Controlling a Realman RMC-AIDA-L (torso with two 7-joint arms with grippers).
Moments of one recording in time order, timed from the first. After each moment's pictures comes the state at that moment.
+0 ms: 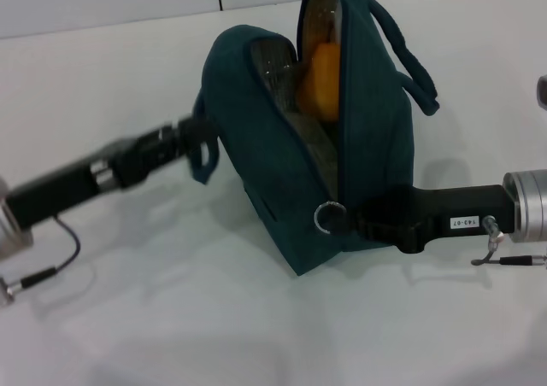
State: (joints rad) left arm -0.47 -2.08 0.95 0.50 1.49 1.64 -1.72; right arm 0.50 2.01 -0.93 -0.42 -1.73 -1.68 1.50
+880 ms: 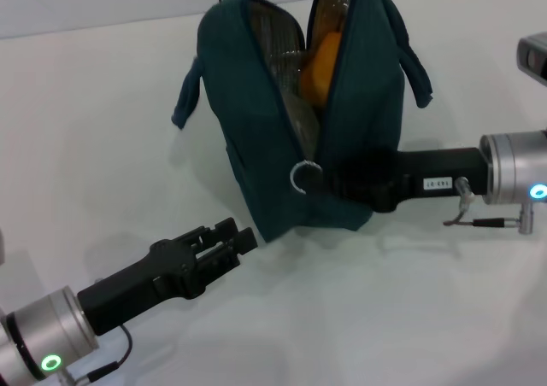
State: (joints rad) left arm -0.45 -2.11 1.14 0.11 1.35 1.48 -1.23; right arm 0.58 2.02 -0.92 -0.41 -1.69 -1.63 1.50
